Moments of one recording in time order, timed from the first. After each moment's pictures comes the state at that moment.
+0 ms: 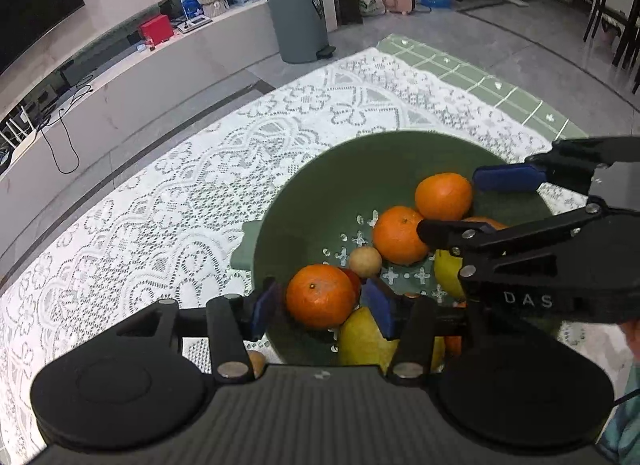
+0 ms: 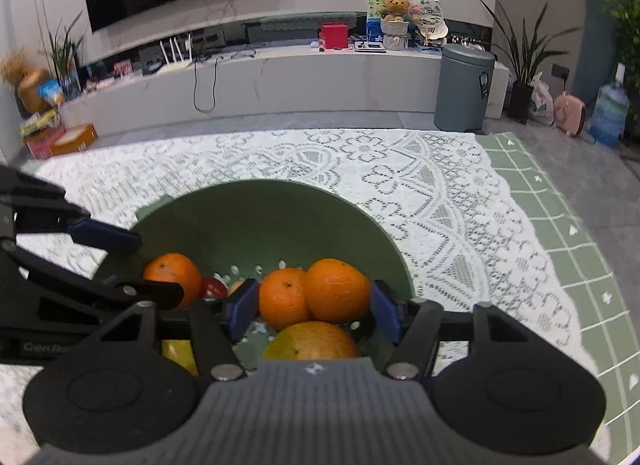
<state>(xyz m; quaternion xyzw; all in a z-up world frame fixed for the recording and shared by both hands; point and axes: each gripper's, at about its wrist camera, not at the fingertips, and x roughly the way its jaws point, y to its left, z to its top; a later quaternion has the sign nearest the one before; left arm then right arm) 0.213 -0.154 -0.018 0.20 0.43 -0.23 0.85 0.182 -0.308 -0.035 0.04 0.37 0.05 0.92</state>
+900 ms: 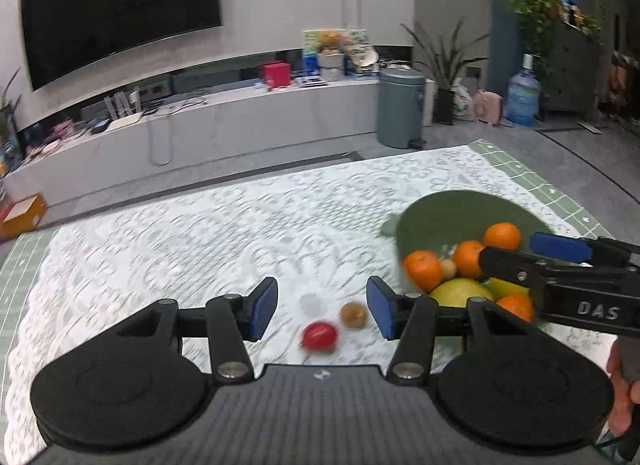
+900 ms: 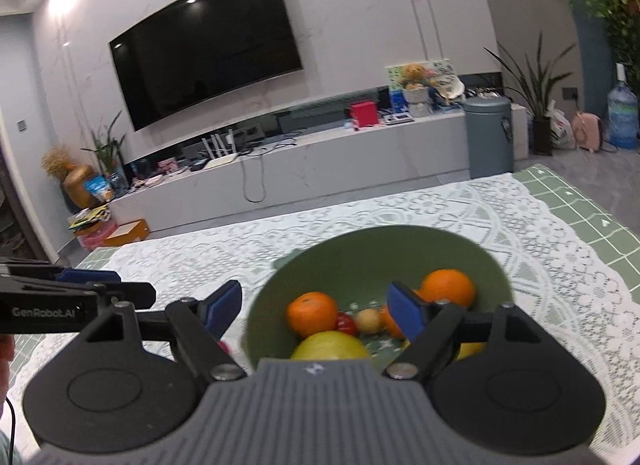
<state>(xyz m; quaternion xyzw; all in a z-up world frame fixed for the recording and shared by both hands) 0.130 -0.034 0.022 0.06 0.33 -0.11 0.93 0.102 -0.252 -0.013 0.11 0.25 0.10 0.96</state>
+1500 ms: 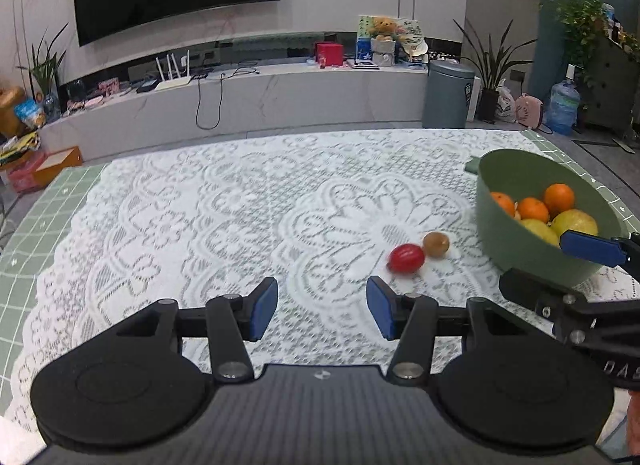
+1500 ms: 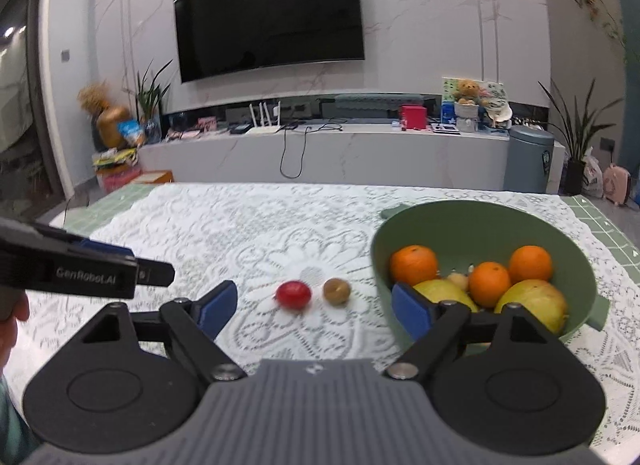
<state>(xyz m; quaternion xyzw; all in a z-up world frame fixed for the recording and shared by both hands) 0.093 0.046 -0.015 0.03 0.35 -0.06 0.93 0.062 -0.161 -0.034 0.00 0.25 0.14 0.96</state>
